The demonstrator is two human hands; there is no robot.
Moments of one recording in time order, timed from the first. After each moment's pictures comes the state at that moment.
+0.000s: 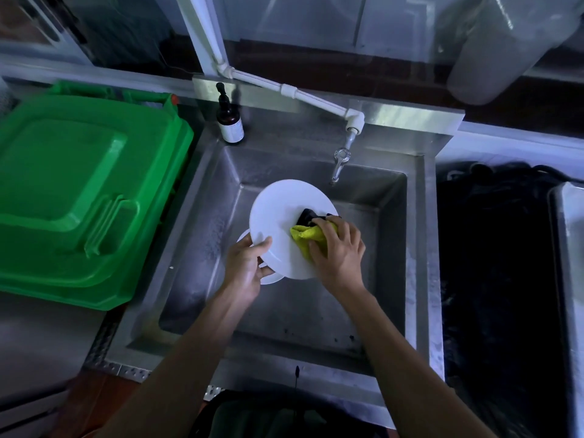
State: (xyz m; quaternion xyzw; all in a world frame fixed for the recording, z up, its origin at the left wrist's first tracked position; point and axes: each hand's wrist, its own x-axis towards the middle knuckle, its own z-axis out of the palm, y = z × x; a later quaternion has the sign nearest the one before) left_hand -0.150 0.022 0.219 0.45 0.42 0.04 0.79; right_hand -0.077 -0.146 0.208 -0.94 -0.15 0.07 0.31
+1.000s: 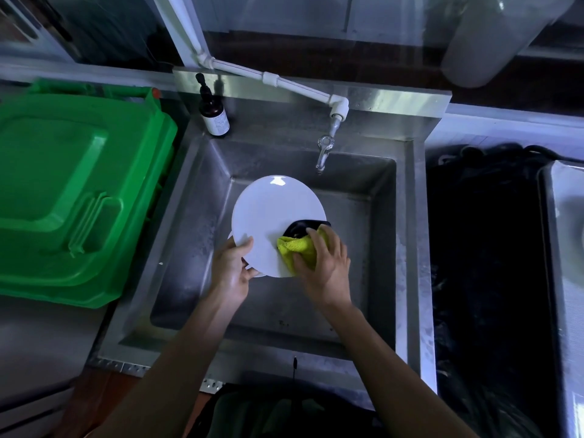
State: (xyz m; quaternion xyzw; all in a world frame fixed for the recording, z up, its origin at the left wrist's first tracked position) left_hand -0.164 0.011 0.212 0.45 0.44 0.05 0.78; right_hand -0.115 -0.164 0.187 -0.93 -0.12 0.08 0.35
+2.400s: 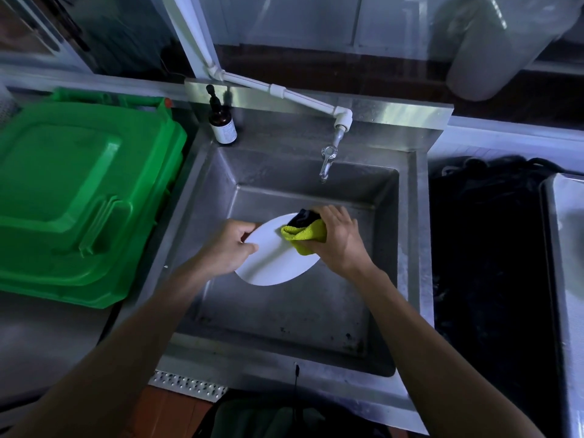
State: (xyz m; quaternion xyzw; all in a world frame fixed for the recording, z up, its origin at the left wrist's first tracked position) left_hand -0.137 0.059 0.246 0.86 0.17 -0.11 0.47; right_hand -0.039 -0.173 0.230 -0.90 -0.28 0.07 0.34
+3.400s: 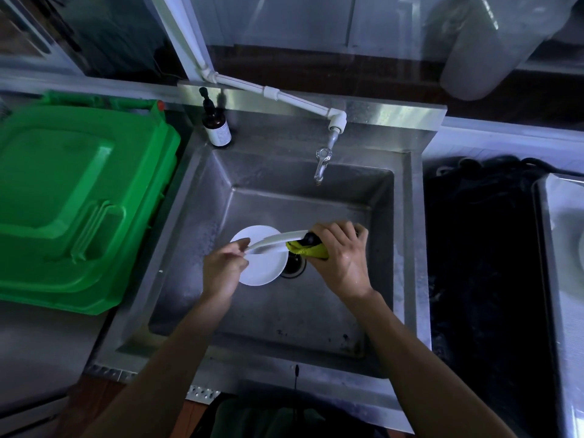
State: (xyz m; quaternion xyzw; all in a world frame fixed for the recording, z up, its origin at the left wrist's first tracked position) left_hand -0.164 0.026 0.206 0.64 0.44 0.06 0.63; right_hand -0.062 -0.189 0.202 -0.87 -0.32 -0.20 0.31
